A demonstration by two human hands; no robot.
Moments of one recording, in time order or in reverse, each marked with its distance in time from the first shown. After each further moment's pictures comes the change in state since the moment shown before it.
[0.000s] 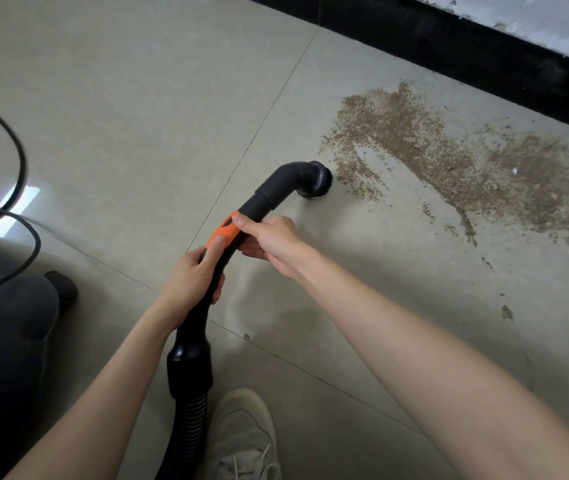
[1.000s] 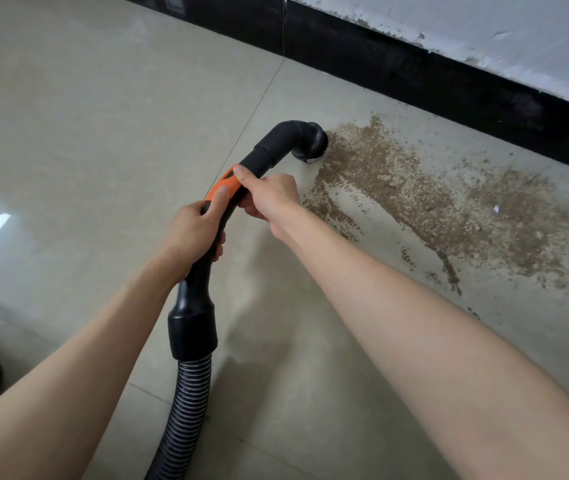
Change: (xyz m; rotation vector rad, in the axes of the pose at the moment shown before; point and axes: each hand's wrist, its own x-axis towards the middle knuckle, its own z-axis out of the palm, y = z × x) left_hand 0.113 0.102 0.043 0.018 0.016 0.088; right_hand 0.077 -0.101 -0.054 -0.077 0.249 -0.150
